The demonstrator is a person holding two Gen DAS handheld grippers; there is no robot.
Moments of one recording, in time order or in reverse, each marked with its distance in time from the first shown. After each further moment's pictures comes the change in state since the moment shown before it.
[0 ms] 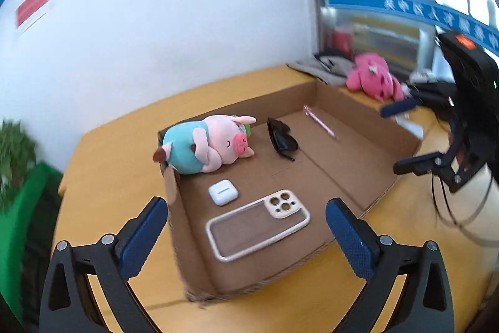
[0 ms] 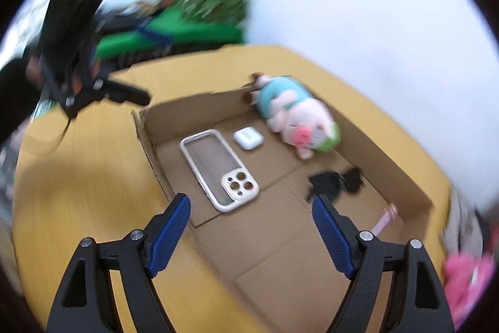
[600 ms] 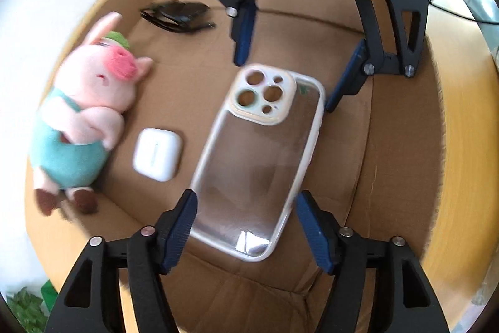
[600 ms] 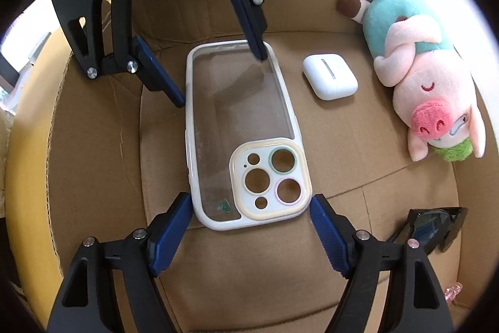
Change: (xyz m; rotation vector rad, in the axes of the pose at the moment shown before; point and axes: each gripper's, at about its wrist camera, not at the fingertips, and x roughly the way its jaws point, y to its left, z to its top) left arm 0.140 -0.011 -0.022 0.743 0.566 -0.343; right arm 0.213 0.024 0.014 -0.442 0.449 0.391
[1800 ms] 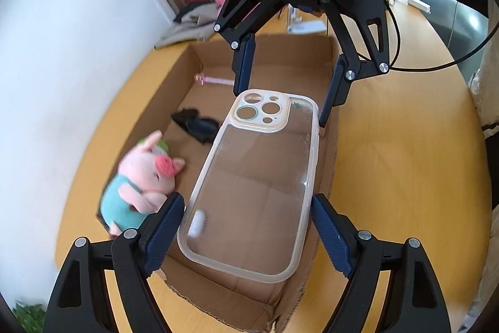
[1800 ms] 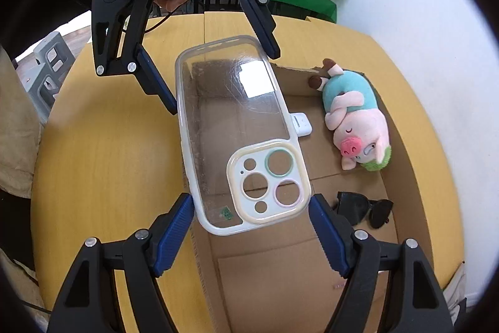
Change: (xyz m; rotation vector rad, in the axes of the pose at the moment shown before) left arm -0.108 -0.012 0.017 0.043 -0.298 0.084; right arm -0.127 0.017 -0.026 -0.078 -0.153 -0.065
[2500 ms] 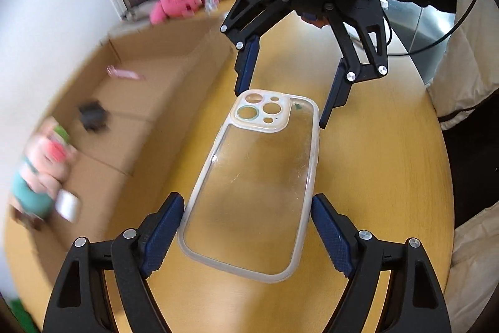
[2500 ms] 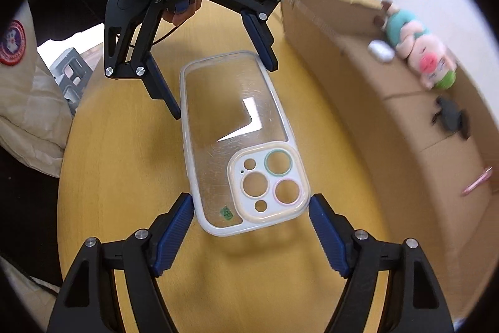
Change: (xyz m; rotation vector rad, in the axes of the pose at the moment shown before) left arm 0.022 -0.152 0.001 -0.016 -0.048 -0.153; right arm -0.002 0.119 -0.107 0.112 -0.035 0.086
